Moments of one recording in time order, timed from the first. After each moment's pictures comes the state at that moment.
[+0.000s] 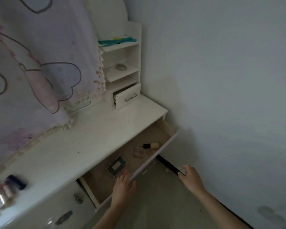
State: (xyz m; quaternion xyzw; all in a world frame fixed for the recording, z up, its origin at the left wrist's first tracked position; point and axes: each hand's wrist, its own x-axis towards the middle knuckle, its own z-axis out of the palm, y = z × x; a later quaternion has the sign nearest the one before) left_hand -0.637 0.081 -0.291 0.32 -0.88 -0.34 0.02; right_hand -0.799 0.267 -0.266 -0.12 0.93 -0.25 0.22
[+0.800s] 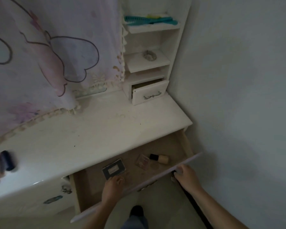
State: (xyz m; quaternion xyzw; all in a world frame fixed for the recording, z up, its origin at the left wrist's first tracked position) left_hand -0.723 0.032 -0.356 0.55 -0.72 -0.42 0.00; right_hand -0.953 0.175 -0.304 -0.29 0.89 -0.19 0.30
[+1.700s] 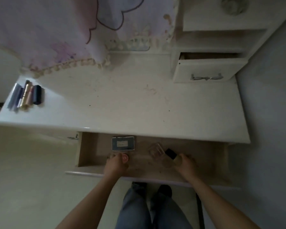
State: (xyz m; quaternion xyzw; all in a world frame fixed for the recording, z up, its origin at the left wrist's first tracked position) left_hand -0.784 0.020 -0.388 0.73 -0.55 -0.37 -0.16; right_hand -1.041 0.066 -0.420 -0.47 0.79 0.02 0.40
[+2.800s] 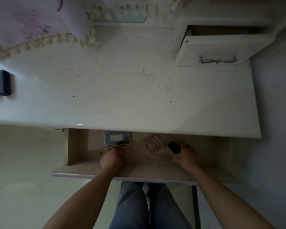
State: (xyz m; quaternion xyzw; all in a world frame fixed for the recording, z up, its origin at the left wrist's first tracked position) left_hand -0.784 0.004 -0.446 0.76 -0.53 -0.34 -0.18; right_hand -1.044 0.042 -0.450 -0.44 0.78 0.10 0.42
